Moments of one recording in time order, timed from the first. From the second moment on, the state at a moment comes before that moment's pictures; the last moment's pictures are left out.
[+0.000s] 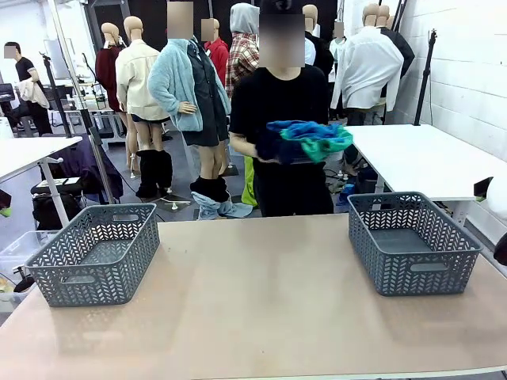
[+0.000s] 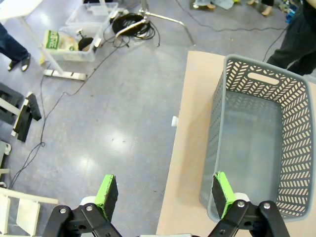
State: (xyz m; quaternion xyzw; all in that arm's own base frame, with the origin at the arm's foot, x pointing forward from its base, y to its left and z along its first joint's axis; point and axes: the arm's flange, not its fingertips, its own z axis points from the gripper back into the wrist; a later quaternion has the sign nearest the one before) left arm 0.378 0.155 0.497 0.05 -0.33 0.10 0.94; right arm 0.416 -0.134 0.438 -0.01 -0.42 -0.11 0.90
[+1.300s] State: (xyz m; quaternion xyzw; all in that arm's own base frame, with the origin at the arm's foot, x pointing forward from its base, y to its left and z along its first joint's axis) left arm 0.378 0.155 0.497 0.05 -0.33 0.10 0.94; right arm 0.416 -0.134 0.438 -0.01 -0.42 -0.11 0.90
